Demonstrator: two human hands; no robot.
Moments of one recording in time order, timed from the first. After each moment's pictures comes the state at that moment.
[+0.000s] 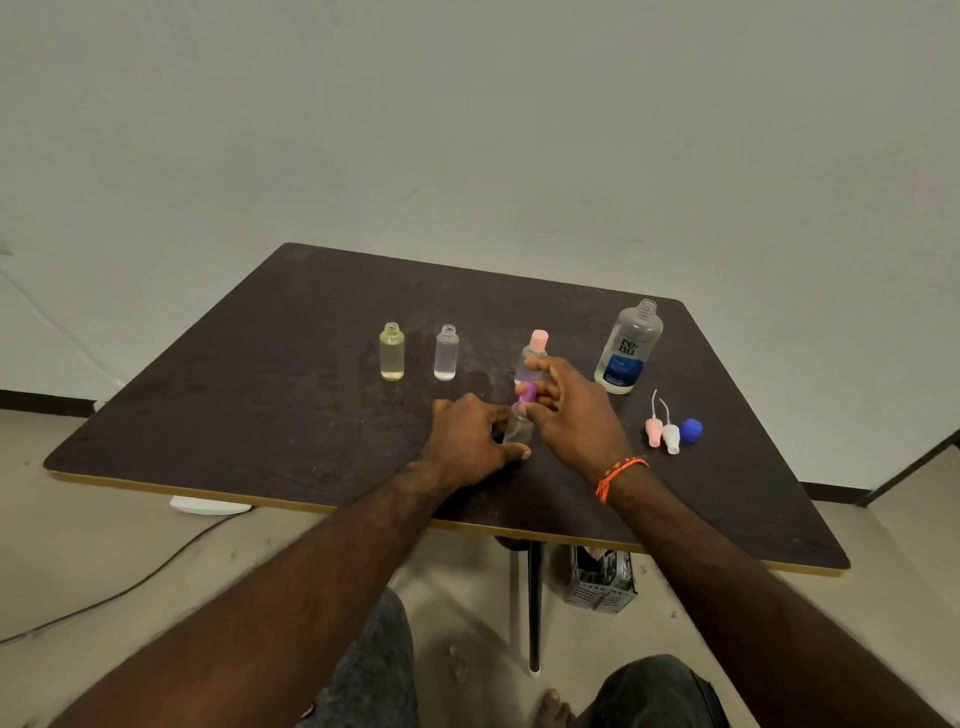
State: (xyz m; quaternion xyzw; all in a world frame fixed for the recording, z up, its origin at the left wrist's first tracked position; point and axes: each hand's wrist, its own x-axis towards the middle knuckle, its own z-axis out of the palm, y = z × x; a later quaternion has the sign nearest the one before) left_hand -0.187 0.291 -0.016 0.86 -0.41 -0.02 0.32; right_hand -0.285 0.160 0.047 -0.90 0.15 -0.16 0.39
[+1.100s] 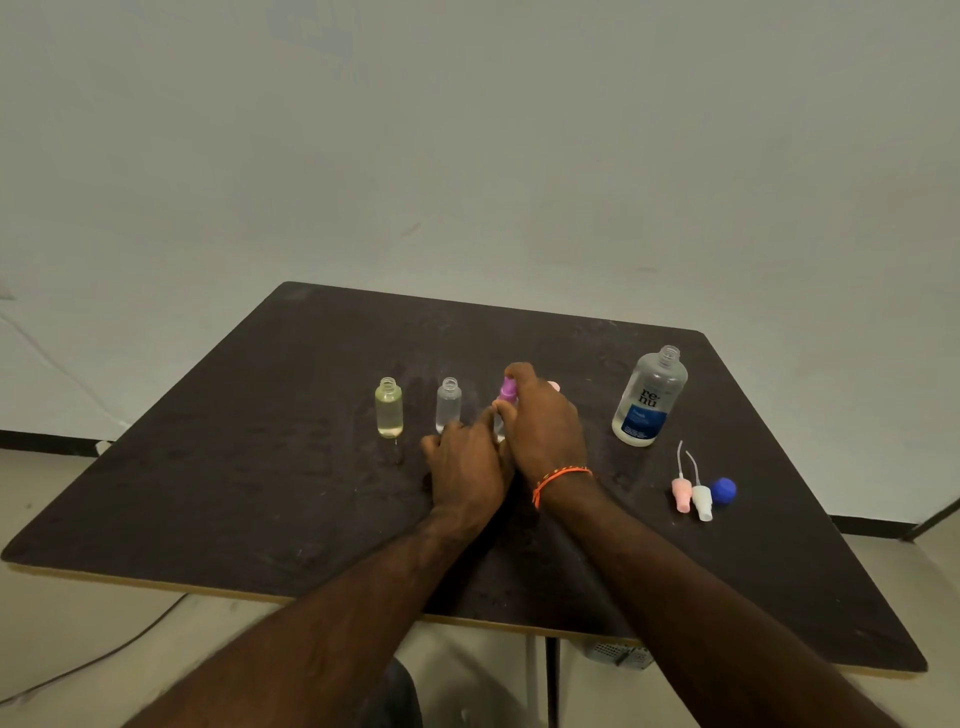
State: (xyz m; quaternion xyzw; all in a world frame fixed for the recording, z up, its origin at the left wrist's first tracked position) left_hand -0.144 0.244 -0.025 0.91 -0.24 0.09 0.32; right_hand -0.184 0.157 0.035 -0.93 0.19 -0.25 0.20
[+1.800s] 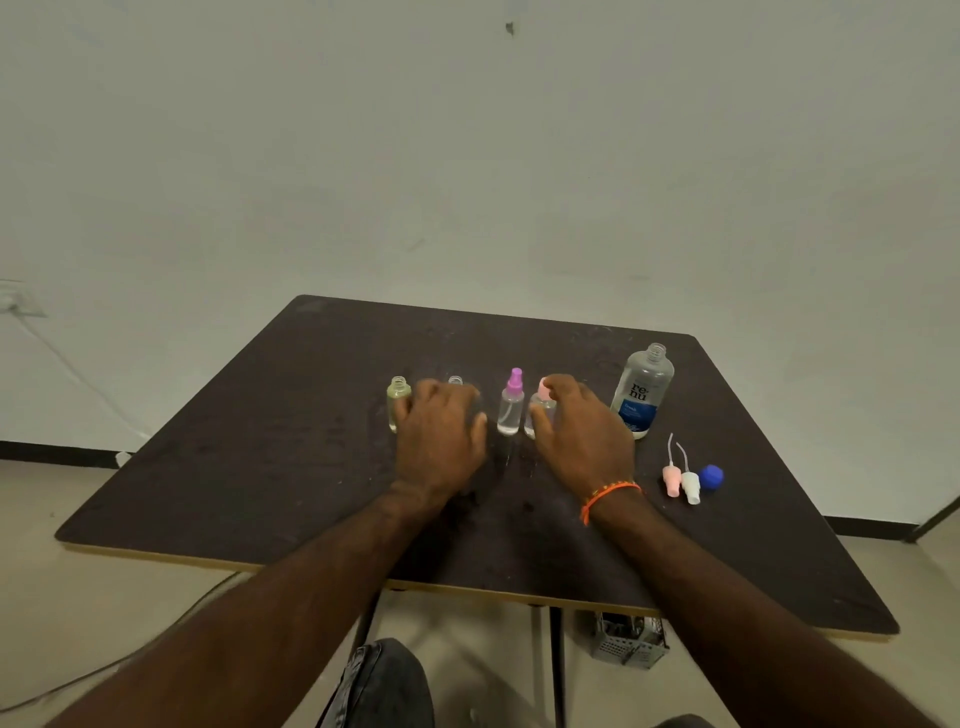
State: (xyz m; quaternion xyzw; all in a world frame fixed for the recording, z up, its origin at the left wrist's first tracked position) left_hand -0.148 0.300 0.013 0.87 -0.30 0.24 0.30; right_hand -0.250 0.152 0.054 -0.93 0.20 -0.29 0.12
